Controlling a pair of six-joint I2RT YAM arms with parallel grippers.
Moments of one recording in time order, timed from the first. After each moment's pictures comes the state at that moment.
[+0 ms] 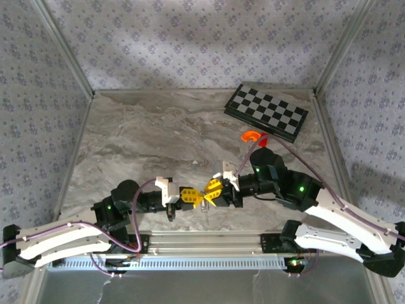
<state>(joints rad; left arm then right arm) -1.20 0.64 0.50 0.20 0.30 -0.04 1.01 0.88 0.98 -0.50 -0.56 -0.11</state>
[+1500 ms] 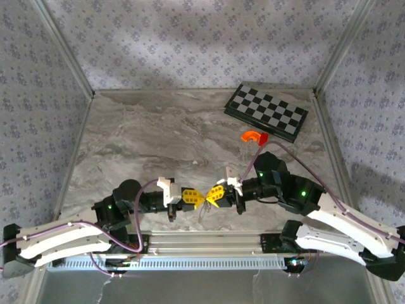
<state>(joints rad) -1.20 0.64 0.53 0.13 0.30 -0.01 1.01 0.82 0.90 -0.45 -0.58 -0.14</state>
